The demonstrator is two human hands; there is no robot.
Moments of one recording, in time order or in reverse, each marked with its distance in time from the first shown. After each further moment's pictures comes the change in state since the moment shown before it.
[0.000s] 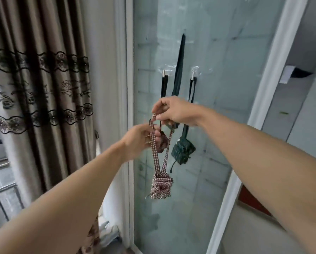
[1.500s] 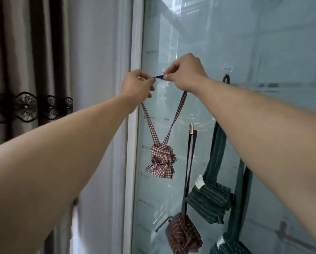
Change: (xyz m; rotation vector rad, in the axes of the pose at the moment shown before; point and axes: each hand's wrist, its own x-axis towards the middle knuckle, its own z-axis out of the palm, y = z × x) left_hand 0.293 0.245 -0.117 0.451 0.469 0.663; right_hand 0.296 -0.075 -0.142 -0.440 0.817 -0.143
